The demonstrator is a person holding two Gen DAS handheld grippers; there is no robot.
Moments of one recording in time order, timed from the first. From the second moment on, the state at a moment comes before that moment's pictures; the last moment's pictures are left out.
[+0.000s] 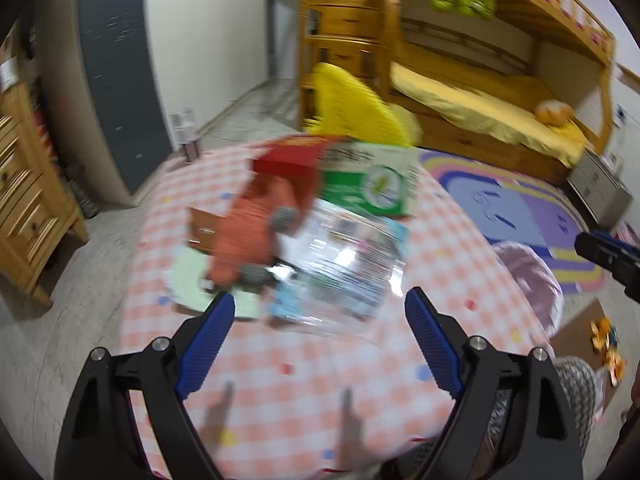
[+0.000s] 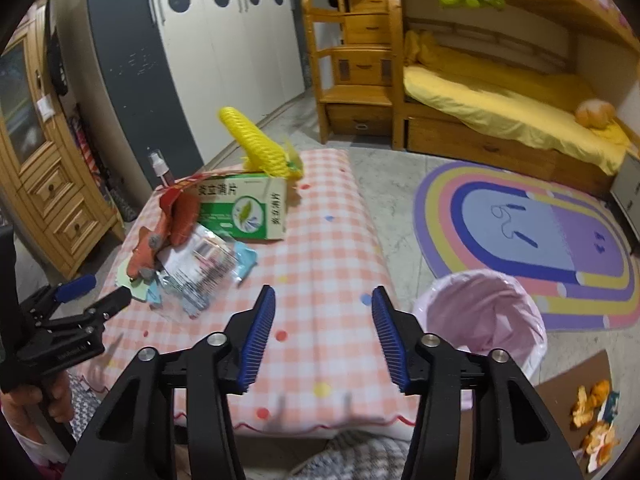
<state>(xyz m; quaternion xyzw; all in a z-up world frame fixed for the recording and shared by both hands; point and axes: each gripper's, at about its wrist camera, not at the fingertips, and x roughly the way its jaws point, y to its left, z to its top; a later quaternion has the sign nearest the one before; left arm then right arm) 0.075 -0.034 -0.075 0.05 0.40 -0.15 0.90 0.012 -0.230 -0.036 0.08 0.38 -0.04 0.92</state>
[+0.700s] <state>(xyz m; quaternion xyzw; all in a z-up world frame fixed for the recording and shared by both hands) 0.192 0.005 -0.058 0.06 0.39 -0.09 0.92 0.195 -0.191 -0.033 0.00 0.38 0.04 0.92</state>
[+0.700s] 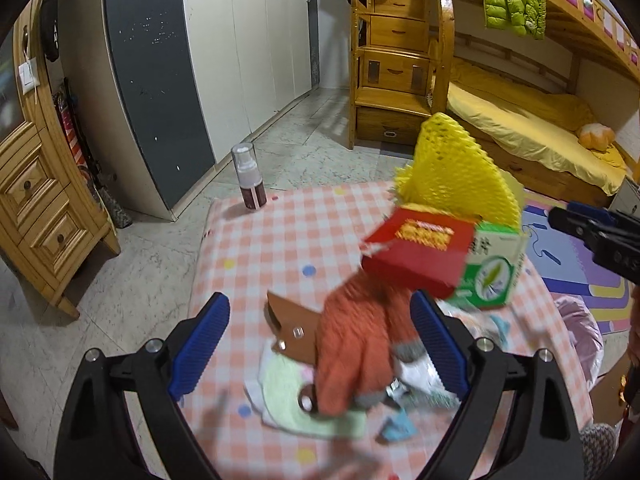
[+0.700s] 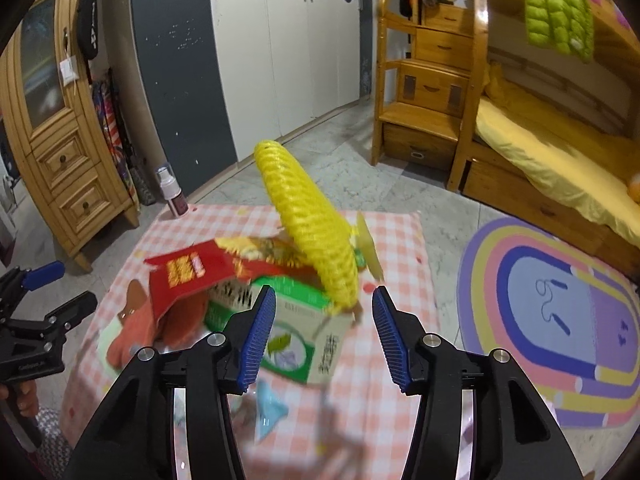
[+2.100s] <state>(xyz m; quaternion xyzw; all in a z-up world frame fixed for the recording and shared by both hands) 0.206 -0.083 -0.092 0.15 0.38 -0.14 0.90 0.120 -0.257 -0.008 0.04 0.35 -0.08 0.93</state>
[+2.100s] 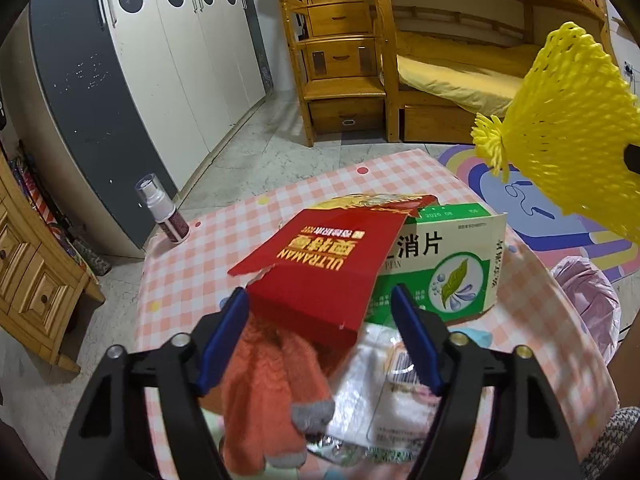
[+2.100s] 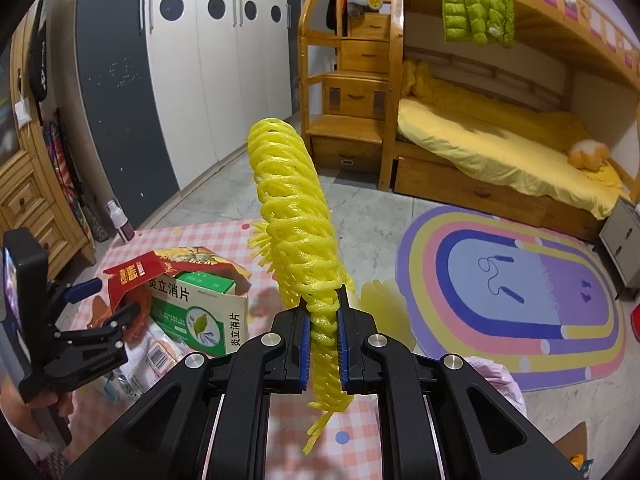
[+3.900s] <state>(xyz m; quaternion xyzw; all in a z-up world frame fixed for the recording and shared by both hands) 0.044 -0.268 -0.094 0.11 0.42 -0.36 0.82 -0.093 -0.387 -0.084 0.18 0.38 -0.28 0.86</state>
